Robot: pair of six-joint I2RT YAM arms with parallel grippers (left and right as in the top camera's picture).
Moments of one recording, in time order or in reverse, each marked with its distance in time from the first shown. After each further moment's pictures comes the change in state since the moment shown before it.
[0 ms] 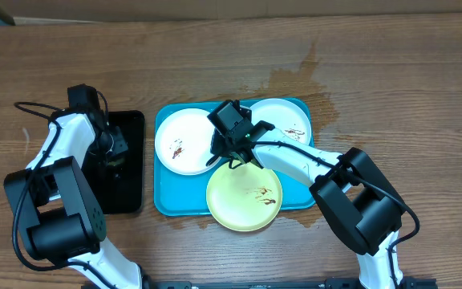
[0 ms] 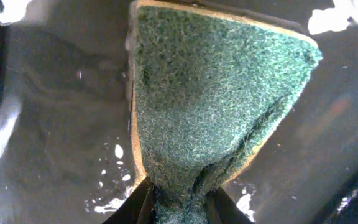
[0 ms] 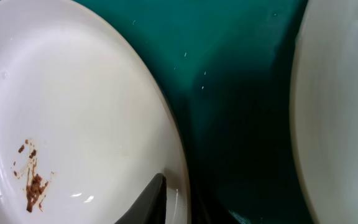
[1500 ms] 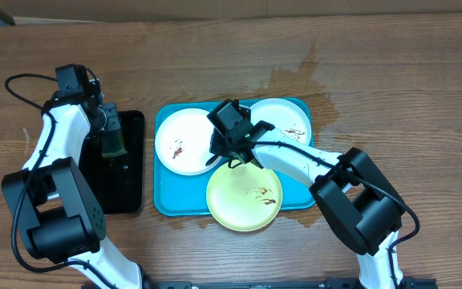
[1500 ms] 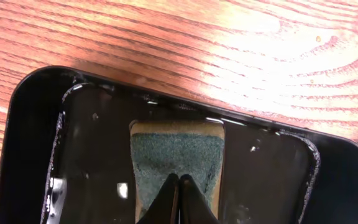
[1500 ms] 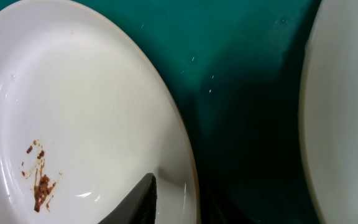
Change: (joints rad) left arm 0.000 0.005 0.108 0.154 0.038 0.151; right arm 0.000 0.000 0.000 0.014 0.000 -0.003
